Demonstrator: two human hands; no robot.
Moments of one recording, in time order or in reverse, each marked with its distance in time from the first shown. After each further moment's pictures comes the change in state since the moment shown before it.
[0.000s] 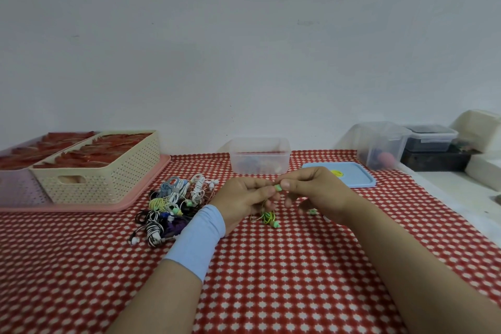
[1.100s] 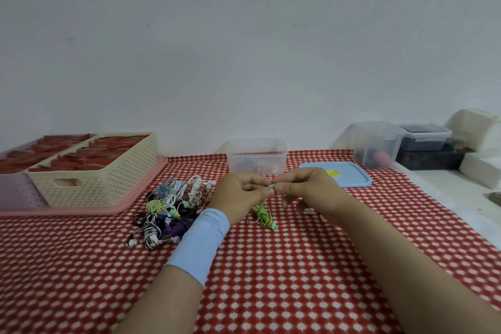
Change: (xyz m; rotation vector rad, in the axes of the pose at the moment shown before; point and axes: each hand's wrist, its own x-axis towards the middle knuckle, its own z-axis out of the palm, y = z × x) left_hand -0.007 0.009 0.008 0.444 0.222 0.212; right_hand 0.003 0.005 0.001 -0.066 0.103 -0.003
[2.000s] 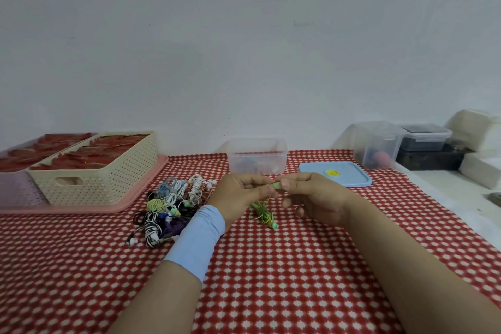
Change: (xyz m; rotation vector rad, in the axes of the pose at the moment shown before) left_hand -0.002 0.001 -0.001 -0.173 -0.098 -0.018; right_hand 0.003 0.002 -0.005 0.275 -0.220 0.213
